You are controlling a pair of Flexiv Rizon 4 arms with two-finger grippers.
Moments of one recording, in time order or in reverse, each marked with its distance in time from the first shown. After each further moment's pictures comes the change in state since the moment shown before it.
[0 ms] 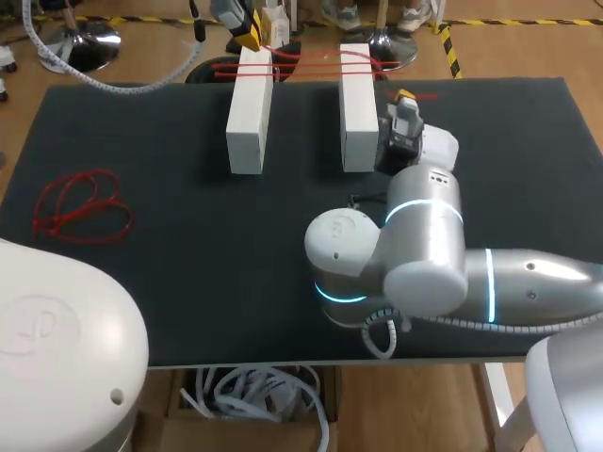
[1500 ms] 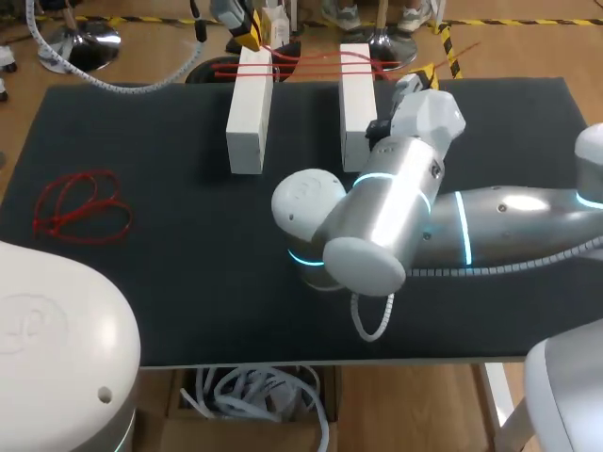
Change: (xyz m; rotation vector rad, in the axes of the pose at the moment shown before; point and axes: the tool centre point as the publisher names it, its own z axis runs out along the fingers) left arm 0.000 0.000 0.000 0.000 -0.002 0.000; right arm 0.064 0.011 -0.012 -0.264 0.086 -0.797
